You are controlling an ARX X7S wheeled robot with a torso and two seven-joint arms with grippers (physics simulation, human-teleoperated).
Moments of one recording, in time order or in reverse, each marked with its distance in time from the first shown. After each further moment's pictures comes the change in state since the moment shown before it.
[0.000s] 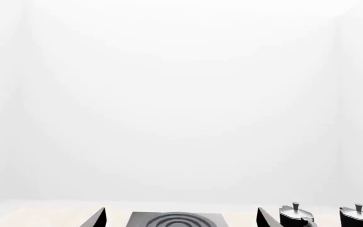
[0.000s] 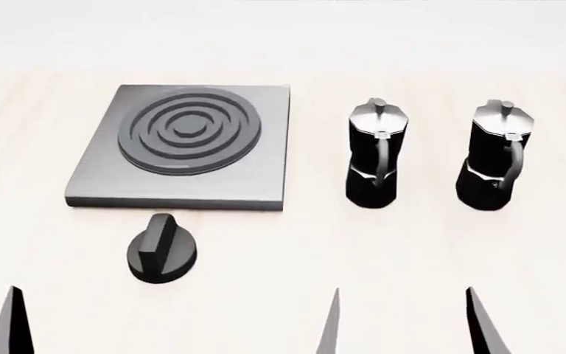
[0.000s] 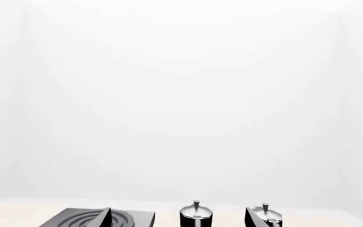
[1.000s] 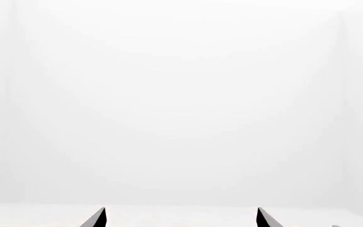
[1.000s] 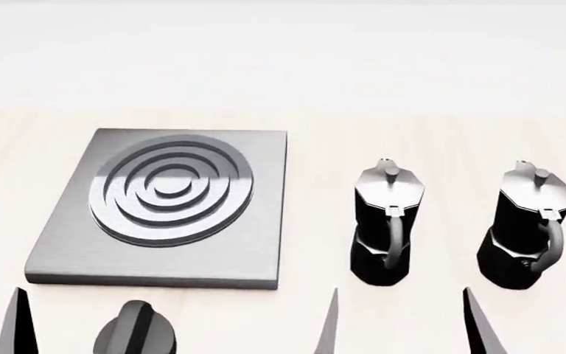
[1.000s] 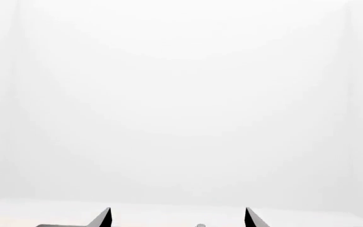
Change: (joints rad) left arm -0.004 -0.046 0.034 -0.012 -0.015 0.017 -0.049; right arm 0.011 0.032 -0.025 0.026 0.015 -0.019 0.043
